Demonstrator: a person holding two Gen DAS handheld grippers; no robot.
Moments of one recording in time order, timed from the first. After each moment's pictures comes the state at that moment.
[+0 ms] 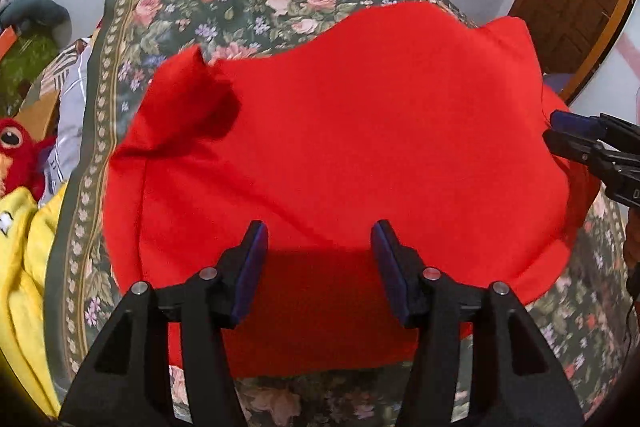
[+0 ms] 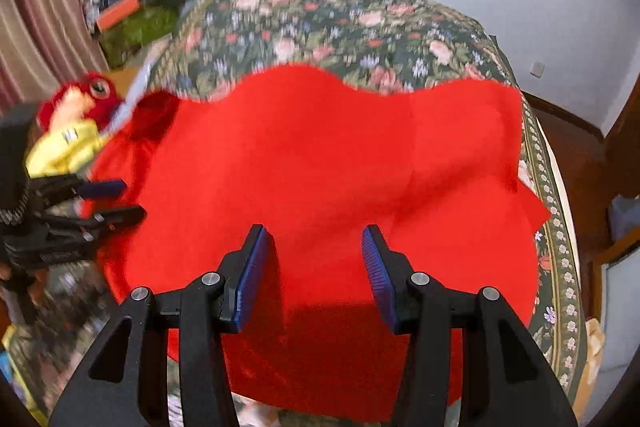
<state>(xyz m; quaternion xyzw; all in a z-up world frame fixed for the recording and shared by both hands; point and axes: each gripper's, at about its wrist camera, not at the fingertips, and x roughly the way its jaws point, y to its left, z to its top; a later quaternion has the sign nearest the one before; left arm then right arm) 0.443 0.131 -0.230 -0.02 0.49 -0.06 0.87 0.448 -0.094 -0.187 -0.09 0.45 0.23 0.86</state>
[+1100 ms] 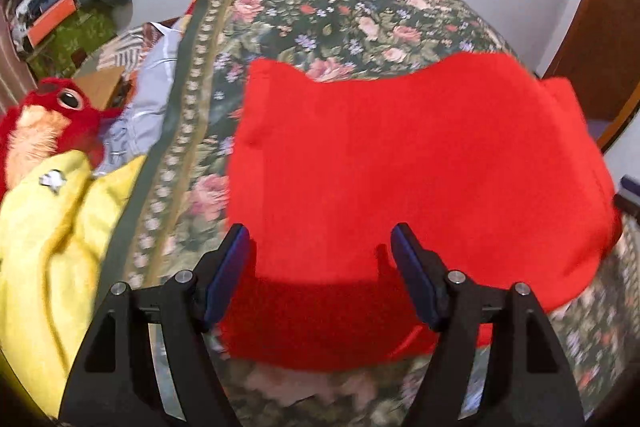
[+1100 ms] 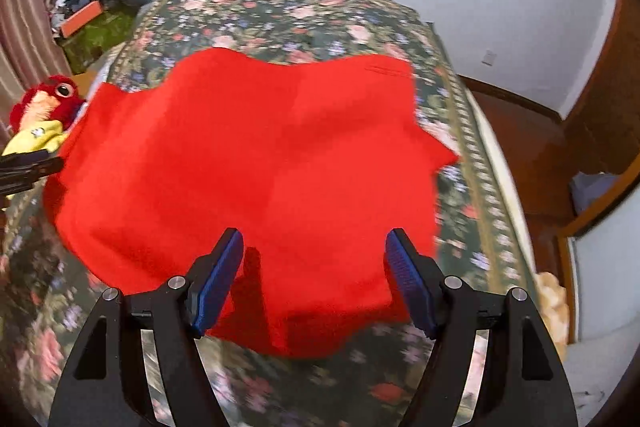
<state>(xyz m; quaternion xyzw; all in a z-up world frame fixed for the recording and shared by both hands) 0.429 0.187 -0.211 -0.07 0.46 0.03 0.88 0.427 -0.147 -0.186 -0.07 0.45 0.17 0.87</state>
